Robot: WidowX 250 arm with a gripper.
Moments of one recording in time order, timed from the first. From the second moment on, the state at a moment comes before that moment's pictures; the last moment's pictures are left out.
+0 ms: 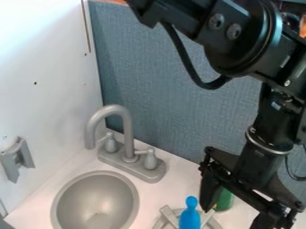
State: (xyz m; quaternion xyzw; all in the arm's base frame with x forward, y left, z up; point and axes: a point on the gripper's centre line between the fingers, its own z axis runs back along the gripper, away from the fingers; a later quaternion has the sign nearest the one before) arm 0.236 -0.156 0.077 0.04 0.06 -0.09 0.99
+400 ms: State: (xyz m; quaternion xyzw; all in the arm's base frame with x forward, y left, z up) arm 0.246 -0.145 0.065 0.05 0.06 -0.09 0.99
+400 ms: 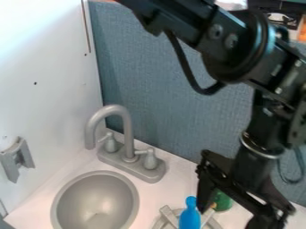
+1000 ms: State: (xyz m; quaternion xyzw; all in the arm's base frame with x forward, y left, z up) arm 0.269 -0.106 0.029 0.08 0.09 -0.07 0.99
